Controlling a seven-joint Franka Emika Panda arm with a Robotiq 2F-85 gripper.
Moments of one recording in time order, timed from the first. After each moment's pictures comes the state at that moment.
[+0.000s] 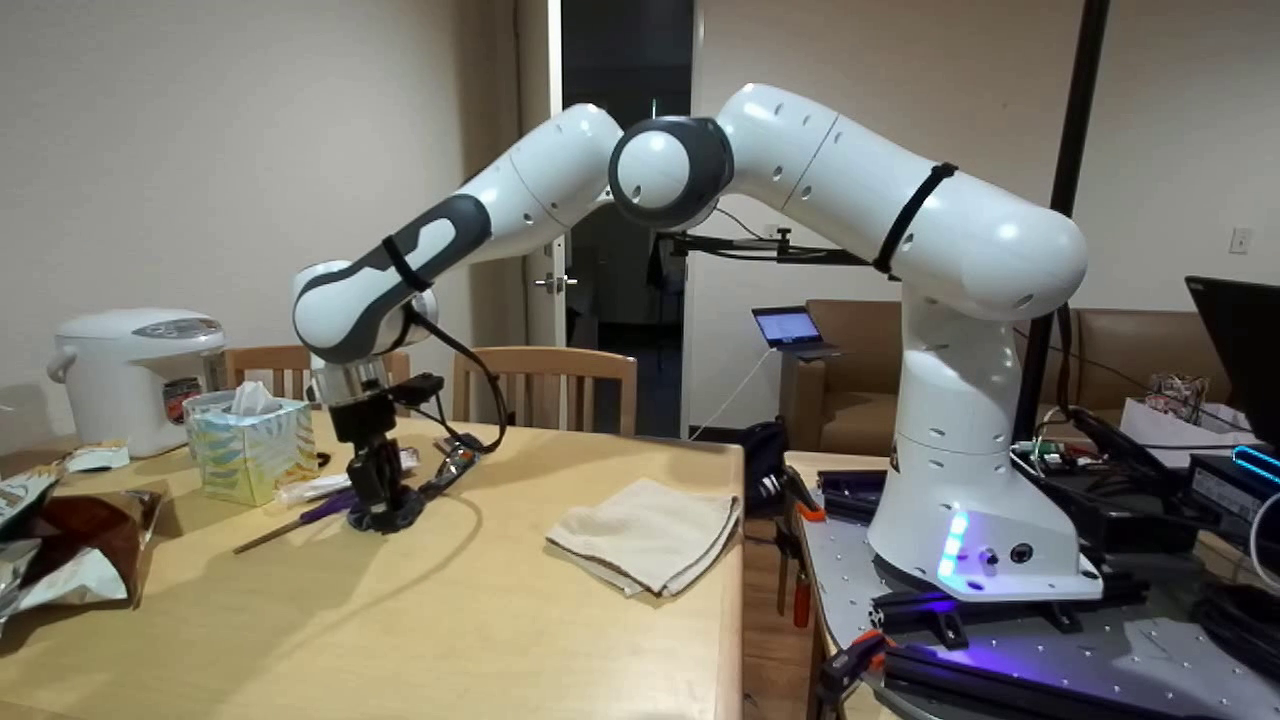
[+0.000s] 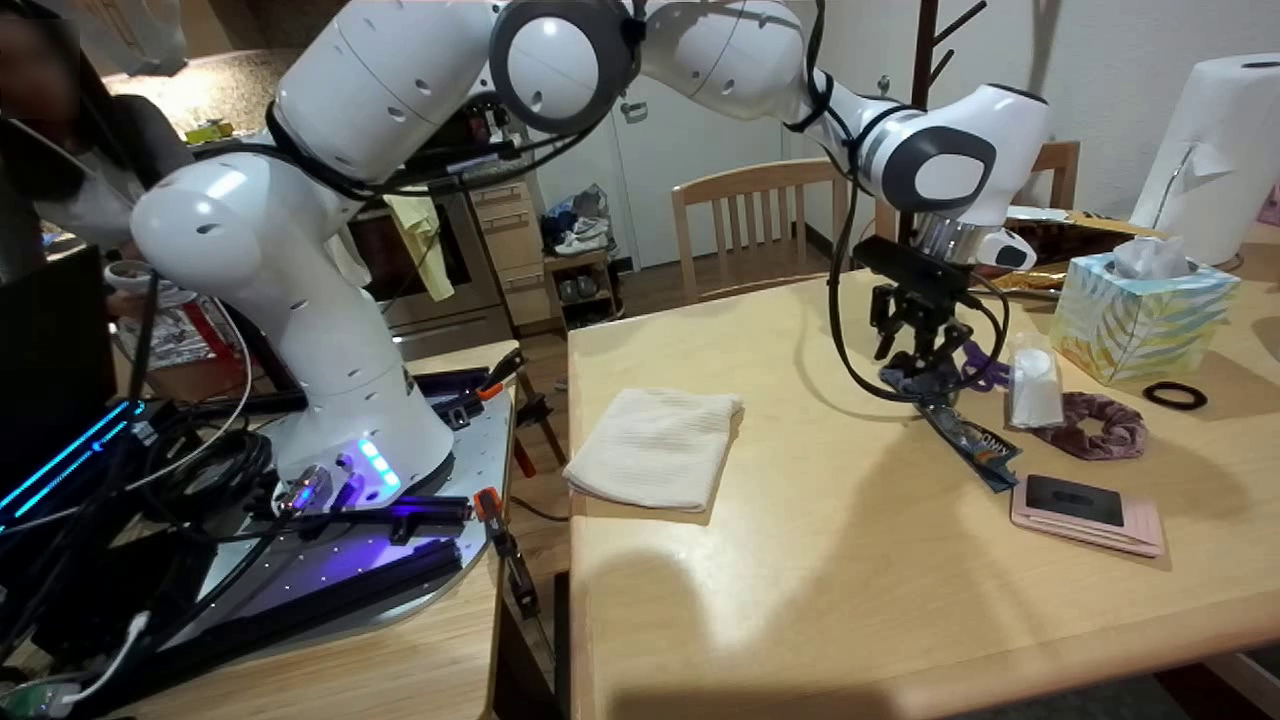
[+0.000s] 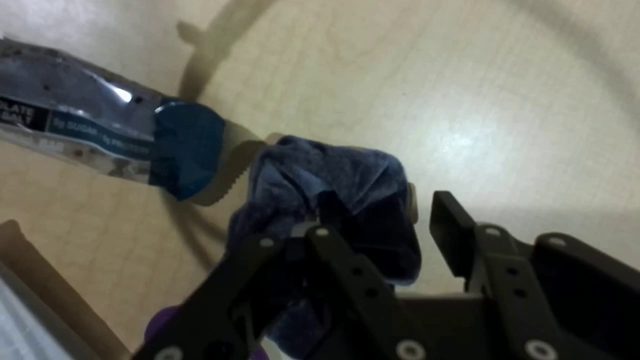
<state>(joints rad) -0.06 1.07 0.03 -1.12 0.04 1.95 -0.39</state>
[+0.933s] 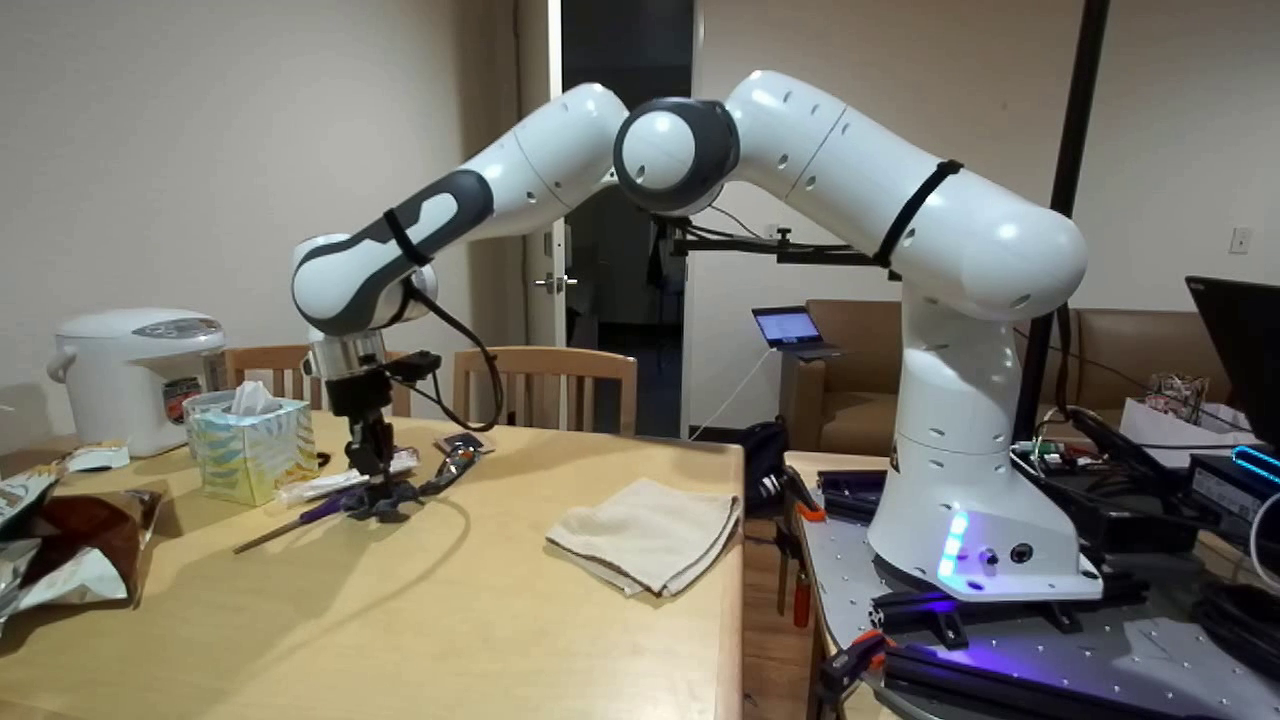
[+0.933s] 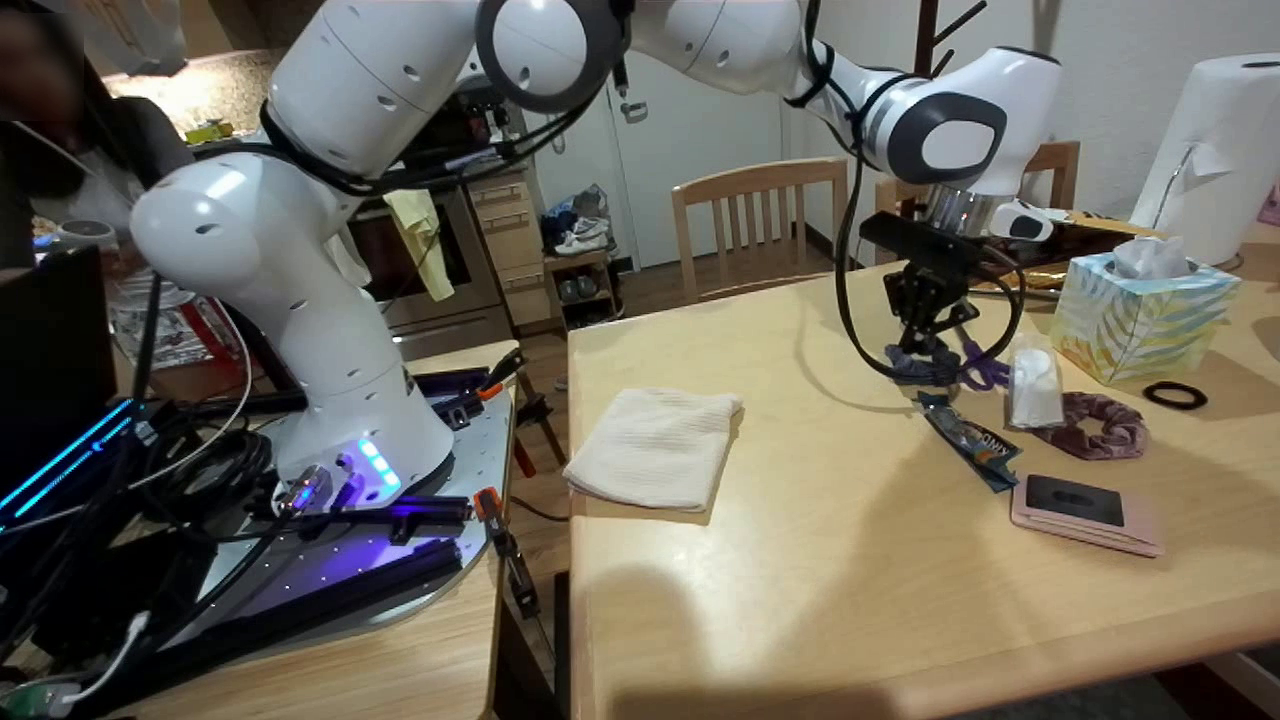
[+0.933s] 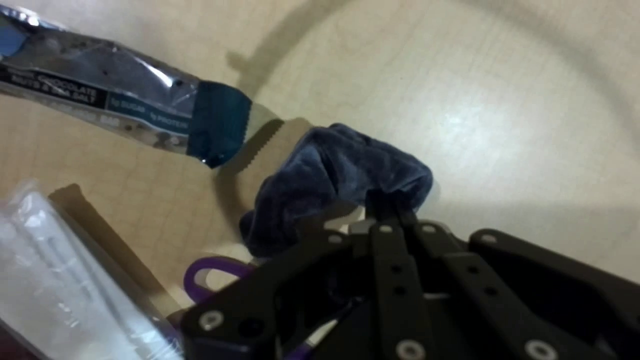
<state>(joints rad) -0.07 1.02 0.03 -1.14 0.04 1.95 -0.39</state>
